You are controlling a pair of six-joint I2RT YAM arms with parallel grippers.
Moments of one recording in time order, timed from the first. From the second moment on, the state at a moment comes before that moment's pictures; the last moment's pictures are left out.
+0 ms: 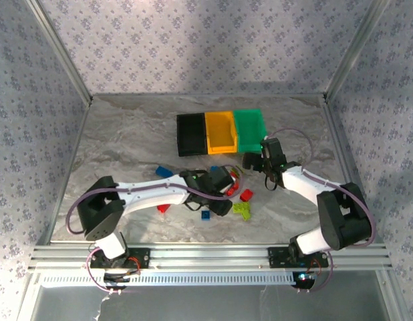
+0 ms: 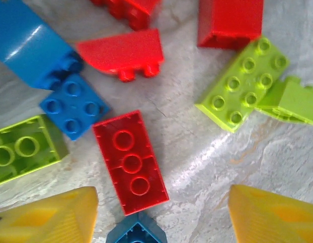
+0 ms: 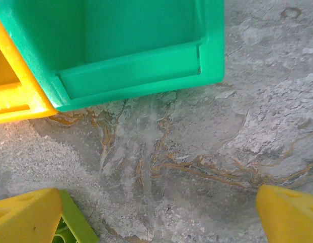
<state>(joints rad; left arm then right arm) -1.13 1.70 1.17 -0.65 -0.04 -0.39 0.34 1.43 0.71 -0.10 0.11 0.41</state>
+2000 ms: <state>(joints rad) -0.86 2.06 1.74 -0.60 -0.44 -0.37 0.33 1.43 0.71 -0.12 0.12 0.42</state>
